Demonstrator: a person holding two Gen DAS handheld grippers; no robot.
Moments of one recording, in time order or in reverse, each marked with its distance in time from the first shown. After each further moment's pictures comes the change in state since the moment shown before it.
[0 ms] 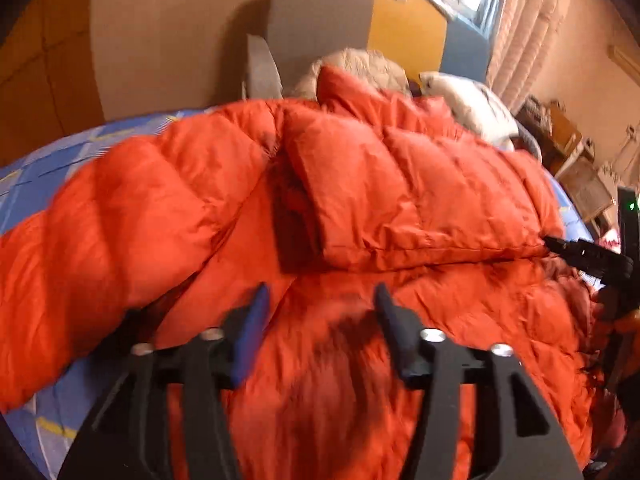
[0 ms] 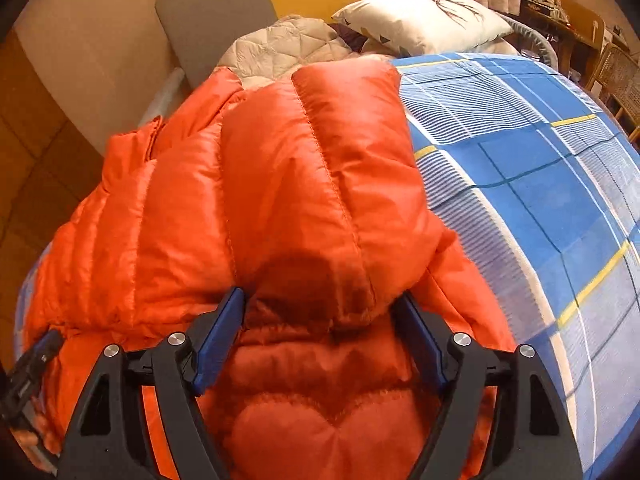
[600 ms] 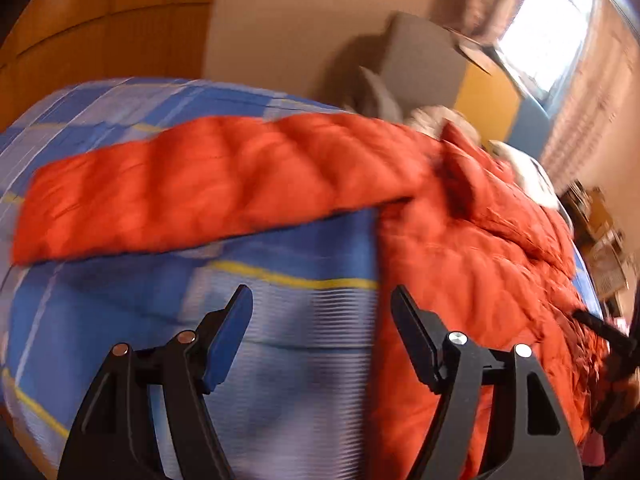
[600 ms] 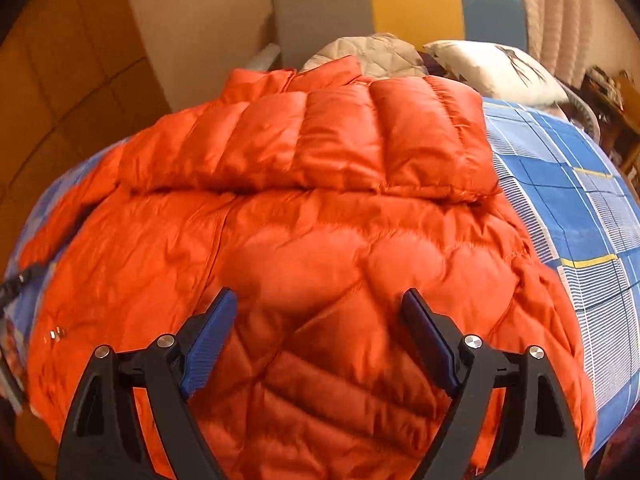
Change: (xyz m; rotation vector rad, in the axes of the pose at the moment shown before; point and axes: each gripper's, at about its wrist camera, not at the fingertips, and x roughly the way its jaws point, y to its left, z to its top) left arm -0.115 0.138 -0.107 -0.309 -0.105 0.138; right arm -0.063 0.061 -0.095 -0.314 -0.044 0.064
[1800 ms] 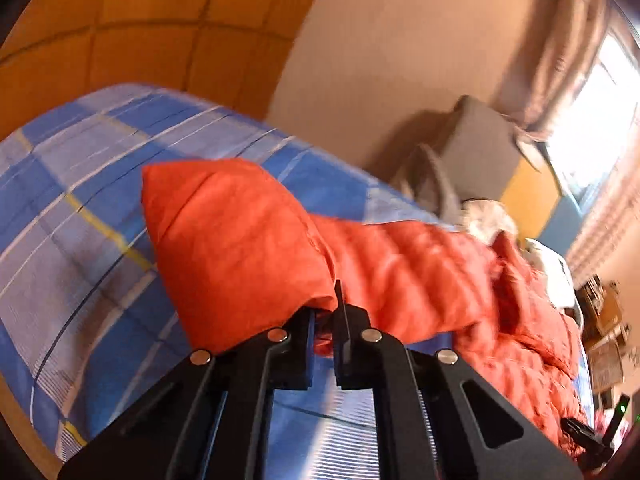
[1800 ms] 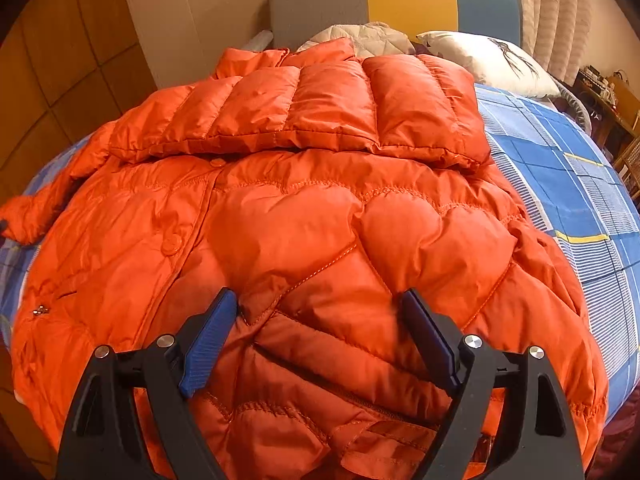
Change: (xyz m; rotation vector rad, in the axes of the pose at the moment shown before) left arm -0.032 0.077 0.048 -0.171 -0.209 0.049; right arm 0.005 -0.002 -0.020 0.000 0.032 -0.042
